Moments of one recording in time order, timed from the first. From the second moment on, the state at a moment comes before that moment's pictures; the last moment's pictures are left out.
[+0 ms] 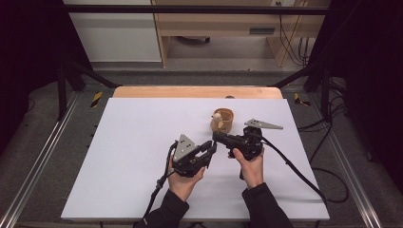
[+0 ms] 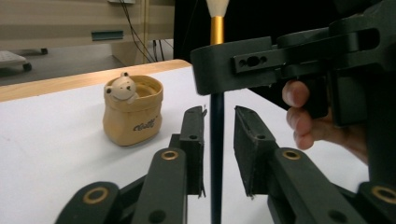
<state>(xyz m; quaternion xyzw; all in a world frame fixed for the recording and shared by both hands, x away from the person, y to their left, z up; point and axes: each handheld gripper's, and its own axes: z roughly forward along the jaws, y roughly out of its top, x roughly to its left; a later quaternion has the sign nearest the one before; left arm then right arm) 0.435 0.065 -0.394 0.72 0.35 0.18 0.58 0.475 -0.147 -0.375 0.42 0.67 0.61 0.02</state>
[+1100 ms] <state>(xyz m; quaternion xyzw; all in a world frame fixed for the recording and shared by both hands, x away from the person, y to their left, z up) 0.450 0.133 -0.382 0.76 0.33 0.16 0.54 0.478 -0.174 -0.358 0.40 0.69 0.59 0.13</state>
